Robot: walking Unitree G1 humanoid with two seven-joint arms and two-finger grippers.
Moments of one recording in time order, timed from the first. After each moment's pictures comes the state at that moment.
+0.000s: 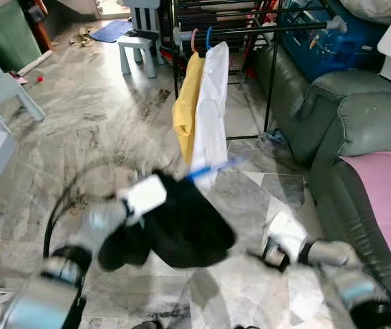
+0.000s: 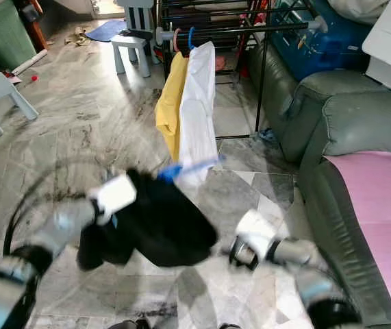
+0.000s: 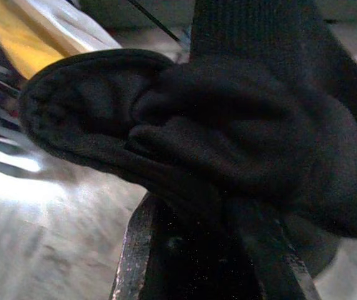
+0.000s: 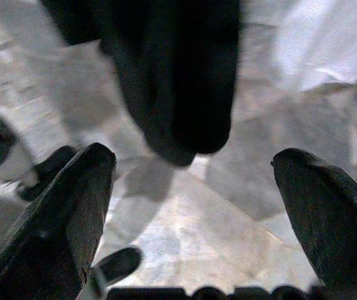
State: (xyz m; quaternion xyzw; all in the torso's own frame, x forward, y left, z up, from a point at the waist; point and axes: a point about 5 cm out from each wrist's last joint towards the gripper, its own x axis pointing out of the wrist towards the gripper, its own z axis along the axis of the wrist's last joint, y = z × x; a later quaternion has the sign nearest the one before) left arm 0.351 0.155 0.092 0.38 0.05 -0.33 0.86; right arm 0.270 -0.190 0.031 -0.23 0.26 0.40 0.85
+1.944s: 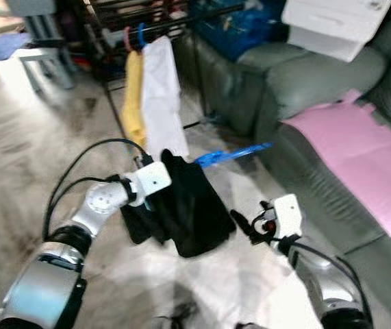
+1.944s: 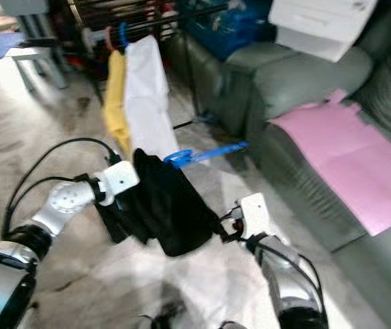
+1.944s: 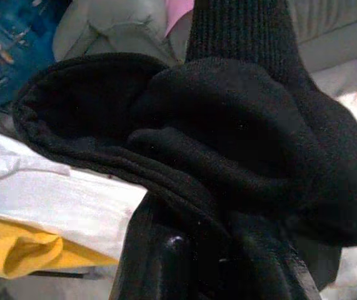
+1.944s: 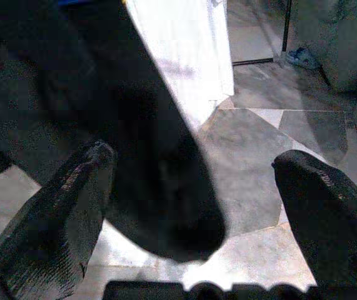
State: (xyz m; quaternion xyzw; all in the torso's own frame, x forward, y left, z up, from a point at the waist) left arm 0.354 0.141 0.114 0.35 0.00 -0.40 0.84; right arm 0.289 -0.165 0.055 -0.01 0.15 0.21 0.97
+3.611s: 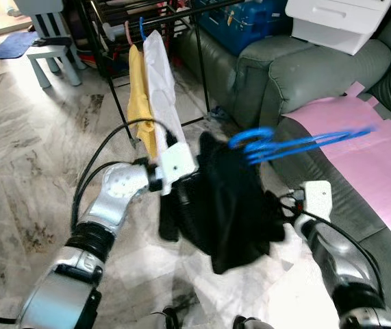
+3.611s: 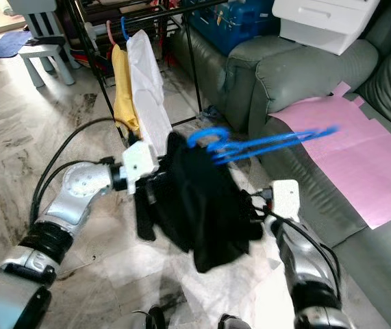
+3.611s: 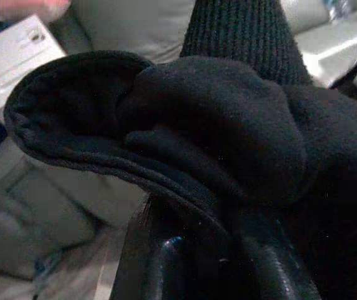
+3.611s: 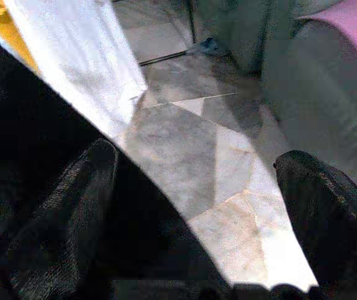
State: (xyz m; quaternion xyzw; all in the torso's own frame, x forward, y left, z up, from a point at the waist) left arm 0.338 0.082 0.175 0.22 -0.12 -0.56 0.79; right arm 0.320 -0.207 0.060 0.02 0.15 0.07 0.99
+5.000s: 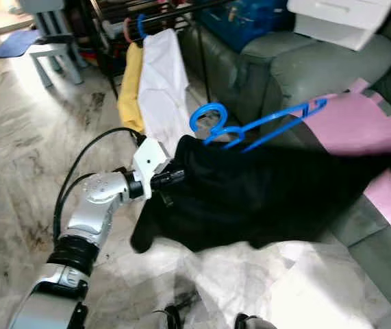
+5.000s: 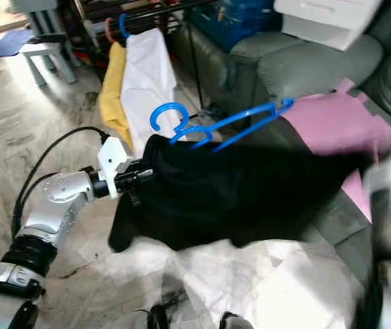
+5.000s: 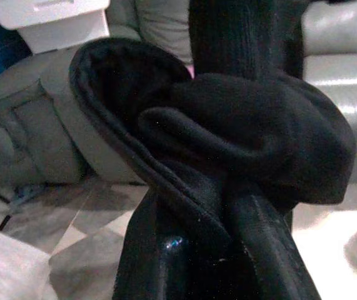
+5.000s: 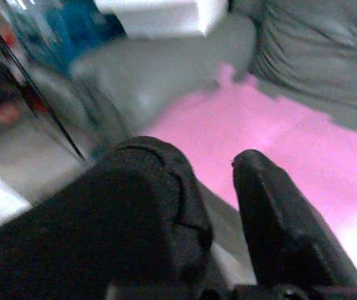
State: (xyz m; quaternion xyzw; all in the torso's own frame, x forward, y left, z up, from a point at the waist) left arm 0.338 0.121 0.154 0.11 -0.04 -0.50 0.86; right arm 0.339 -0.349 0.189 0.11 -0.01 -0.15 0.98
